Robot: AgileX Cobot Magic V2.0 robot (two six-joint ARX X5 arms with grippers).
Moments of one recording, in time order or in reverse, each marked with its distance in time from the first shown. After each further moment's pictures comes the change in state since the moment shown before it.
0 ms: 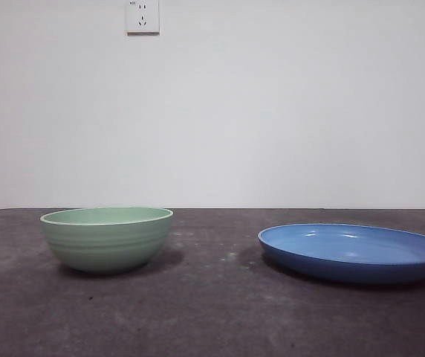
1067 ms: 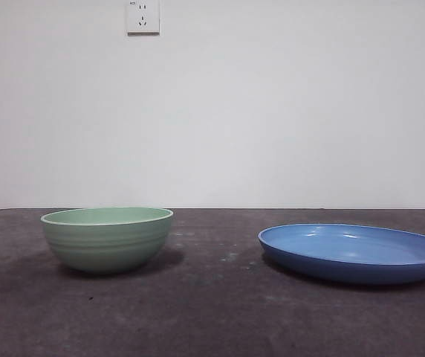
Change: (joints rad) left arm -0.060 0.687 0.758 -0.687 0.451 0.518; right arm 0.026 0.642 0.787 -0.908 -0.373 -0.404
